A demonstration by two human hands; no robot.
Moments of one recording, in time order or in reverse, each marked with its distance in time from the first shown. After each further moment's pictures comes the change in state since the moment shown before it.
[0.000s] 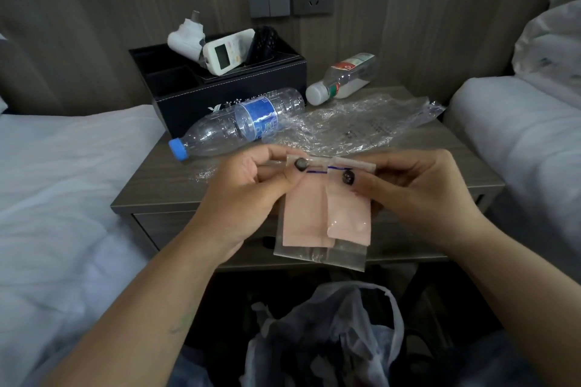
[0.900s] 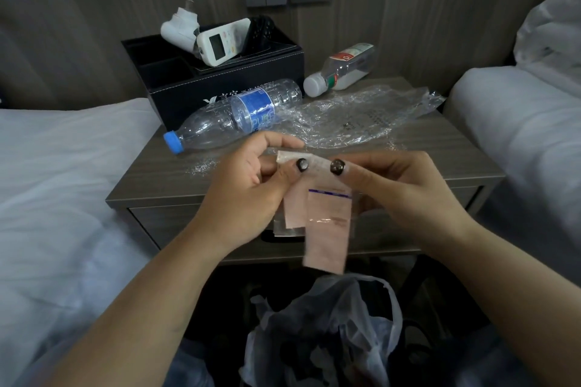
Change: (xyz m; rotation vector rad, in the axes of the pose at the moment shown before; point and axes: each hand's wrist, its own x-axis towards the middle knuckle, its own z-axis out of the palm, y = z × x) left_hand -0.001 -0.006 0.002 0.121 -0.028 0.124; right_hand -0.003 0.003 0.008 0.072 -0.045 0.160
